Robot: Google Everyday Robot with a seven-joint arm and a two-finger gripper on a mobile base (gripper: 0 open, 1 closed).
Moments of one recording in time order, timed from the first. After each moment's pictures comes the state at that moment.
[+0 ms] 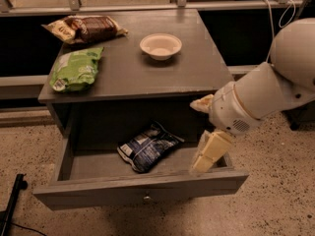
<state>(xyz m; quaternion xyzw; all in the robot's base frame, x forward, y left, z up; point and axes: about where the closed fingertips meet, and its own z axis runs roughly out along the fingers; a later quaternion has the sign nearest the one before) 0.429 -0.085 0.845 -0.63 0.72 0.17 0.24</state>
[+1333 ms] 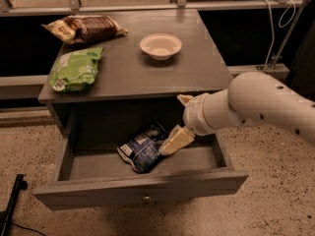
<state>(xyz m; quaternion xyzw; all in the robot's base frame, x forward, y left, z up) 0.530 -0.042 0.776 -0.56 0.73 0.12 0.37</state>
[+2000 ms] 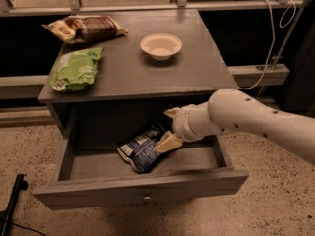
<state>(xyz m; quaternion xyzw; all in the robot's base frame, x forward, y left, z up) 0.556 -0.025 0.713 -0.58 0.72 0.12 0.37</state>
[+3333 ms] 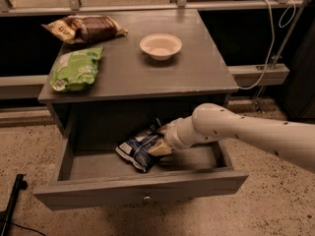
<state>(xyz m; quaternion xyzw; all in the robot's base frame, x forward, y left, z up) 0.577 -0.002 0.617 -0.58 0.73 0.15 0.33</state>
